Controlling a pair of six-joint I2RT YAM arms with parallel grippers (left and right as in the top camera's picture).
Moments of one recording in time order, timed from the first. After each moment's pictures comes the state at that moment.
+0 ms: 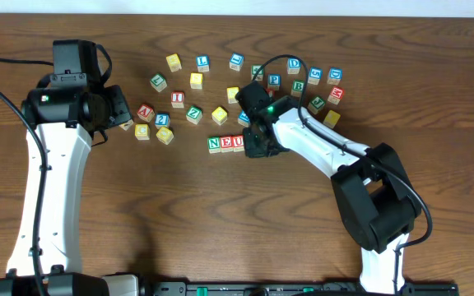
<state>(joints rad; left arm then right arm) 0.06 1.49 1.44 -1.06 -0.08 -0.27 0.60 2.06 1.46 -0.80 0.00 0.48</state>
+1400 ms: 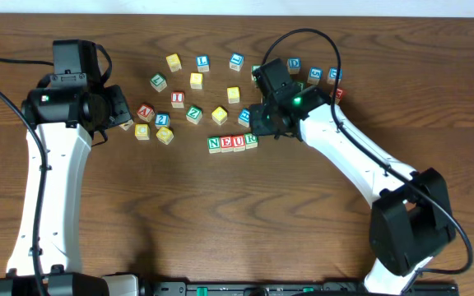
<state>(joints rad) 0.06 1.49 1.44 -1.06 -0.08 -0.27 0.54 1.88 1.47 -0.73 -0.04 0.44</state>
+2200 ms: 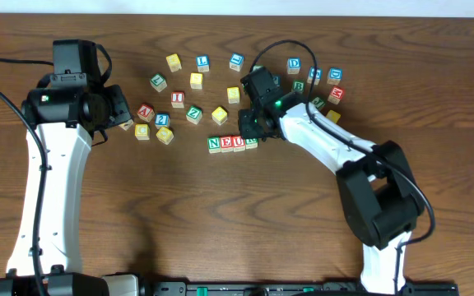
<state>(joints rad) 0.06 1.49 1.44 -1.05 -0.08 -0.27 0.56 2.07 1.47 -0.57 -0.08 0.44</state>
